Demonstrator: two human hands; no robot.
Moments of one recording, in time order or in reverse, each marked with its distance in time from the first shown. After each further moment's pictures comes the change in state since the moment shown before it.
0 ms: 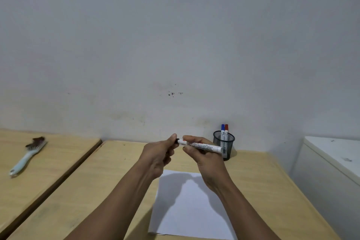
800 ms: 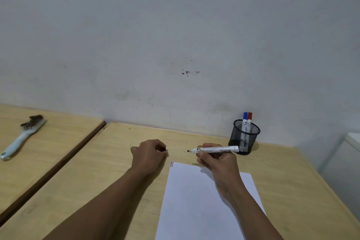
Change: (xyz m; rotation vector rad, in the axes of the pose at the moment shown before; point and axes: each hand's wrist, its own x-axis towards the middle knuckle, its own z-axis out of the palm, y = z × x) left_hand 0.113 -0.071 -0.081 1.115 0.223 0.407; right_hand 0.036 0.086 -0.017 0.109 0.154 0.235
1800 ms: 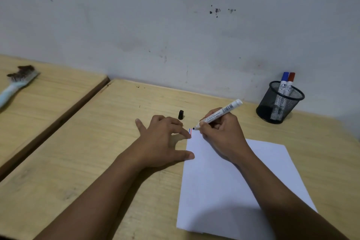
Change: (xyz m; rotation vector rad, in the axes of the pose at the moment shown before) left_hand -0.047 -0.019 -0.024 0.194 -0.373 0.238; right_hand 0.035 0.053 0.032 -0.635 -0.118 -0.064
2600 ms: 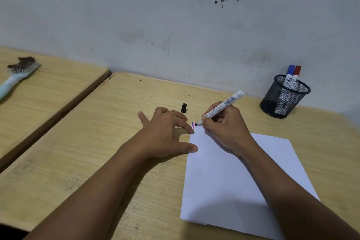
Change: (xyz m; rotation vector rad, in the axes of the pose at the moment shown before) left_hand 0.000 0.002 -0.004 -0.046 -0.024 -0.004; right_hand 0.000 -0.005 0.000 -0.087 -0.056 -0.039
